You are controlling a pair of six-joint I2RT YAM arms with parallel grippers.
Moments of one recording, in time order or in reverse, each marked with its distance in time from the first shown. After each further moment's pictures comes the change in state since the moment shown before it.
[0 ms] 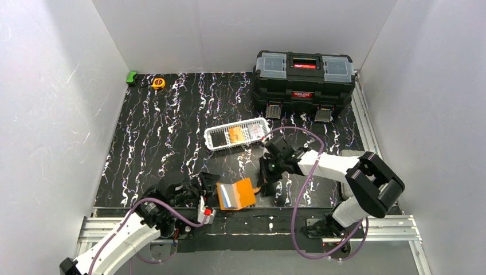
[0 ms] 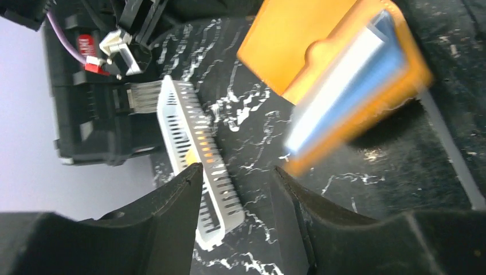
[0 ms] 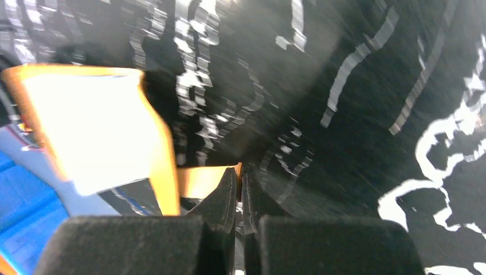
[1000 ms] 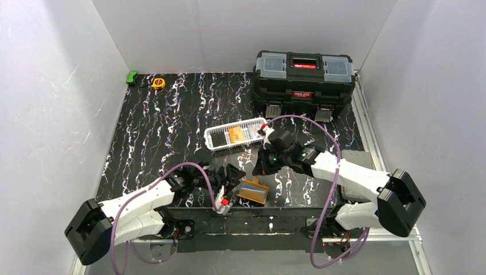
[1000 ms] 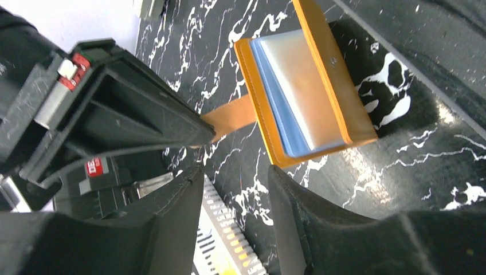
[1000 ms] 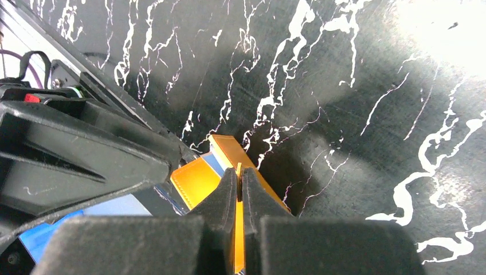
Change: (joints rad) left arm -0.084 0.694 0.197 0.352 0.191 0.130; right arm 0.025 -0.221 0.048 -0.073 0.090 0.005
